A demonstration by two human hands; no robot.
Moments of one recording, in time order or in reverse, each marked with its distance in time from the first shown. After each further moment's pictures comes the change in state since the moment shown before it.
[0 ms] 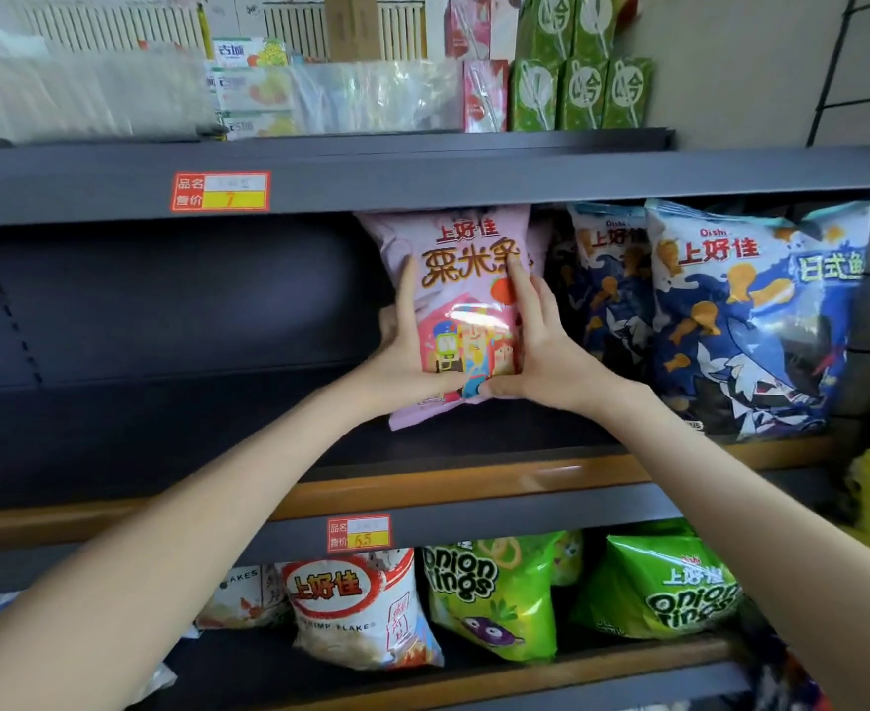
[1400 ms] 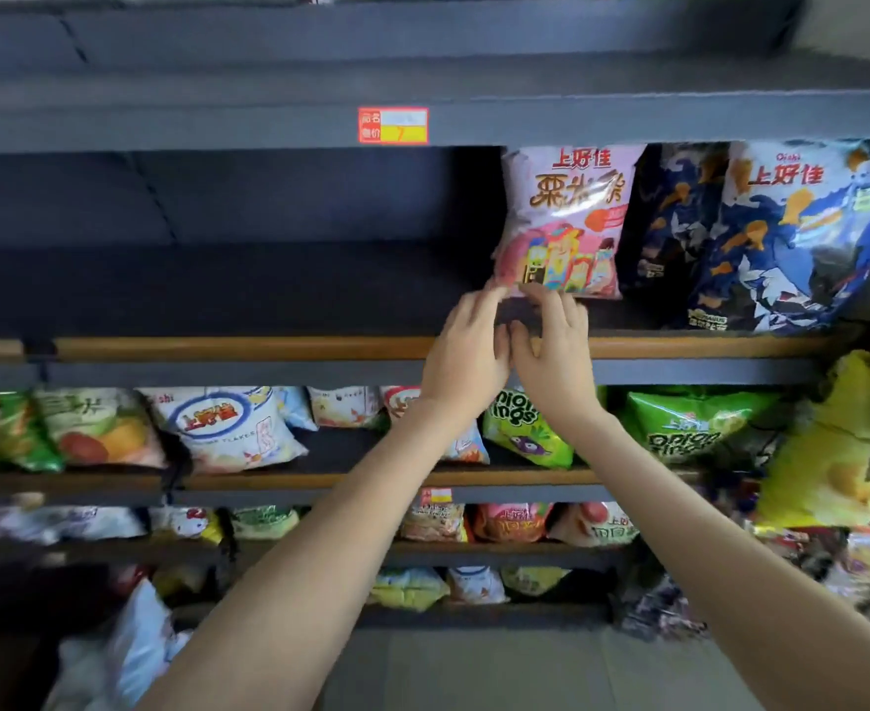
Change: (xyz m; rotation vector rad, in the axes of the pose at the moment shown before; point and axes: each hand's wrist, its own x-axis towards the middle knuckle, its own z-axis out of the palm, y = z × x) left_hand -0.142 0.051 0.011 0.280 0.233 -0.020; right_hand -0.103 -0.120 0.076 -0.042 0.389 0.092
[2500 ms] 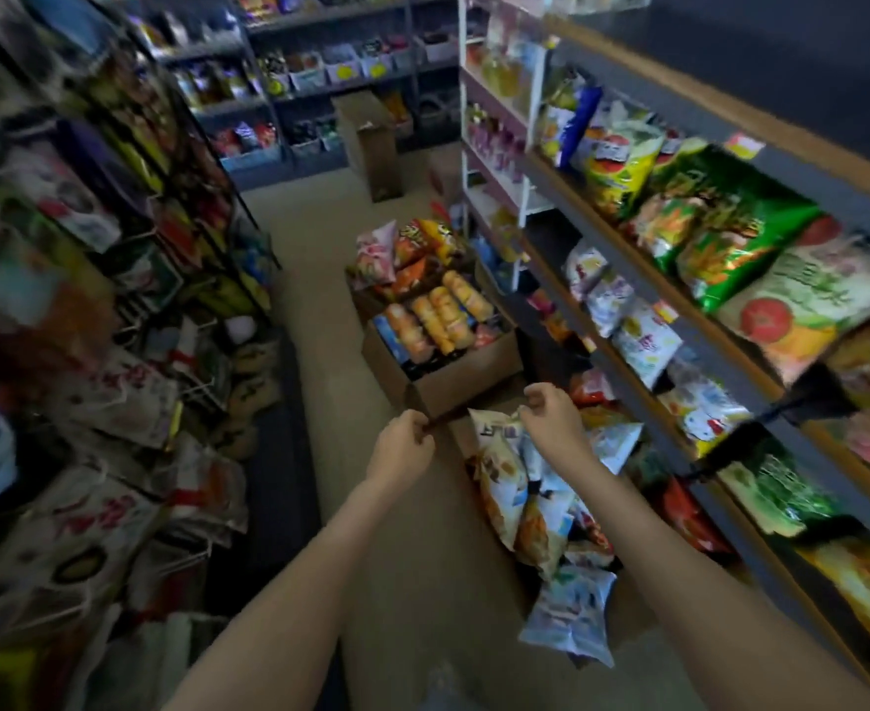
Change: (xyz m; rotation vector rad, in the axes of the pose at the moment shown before) left_hand -0.580 -0.183 -0.400 0.194 0.495 -1.585; right_hand -0.367 -0.428 0.338 0.301 -1.501 -0.115
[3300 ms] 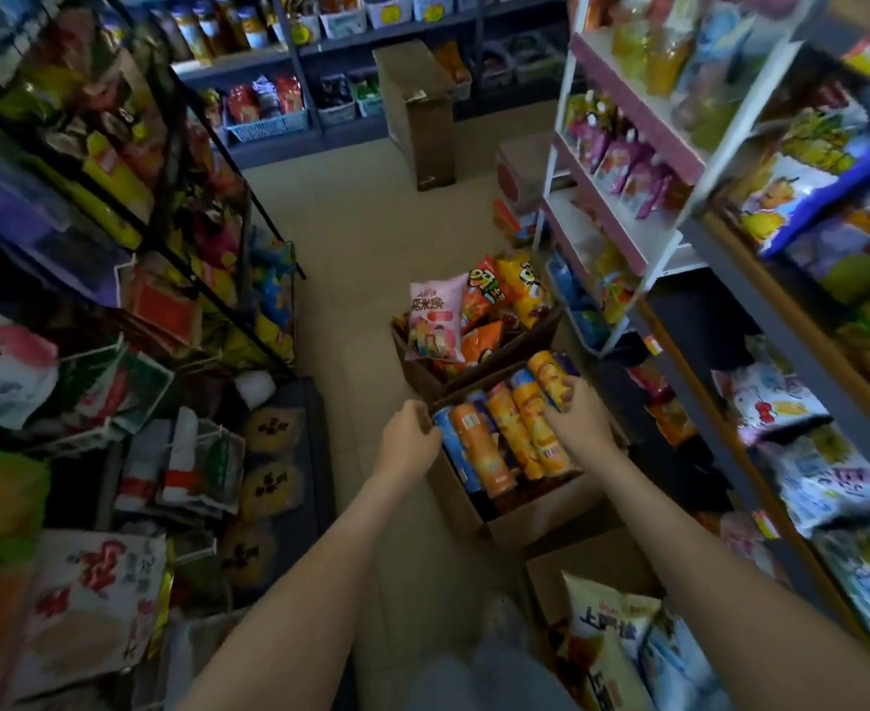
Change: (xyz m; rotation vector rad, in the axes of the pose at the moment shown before) left_hand 0.482 -0.030 -0.175 -0.146 0.011 -0.218; right_hand 0.472 -0.192 0.135 0.006 -0.056 0.143
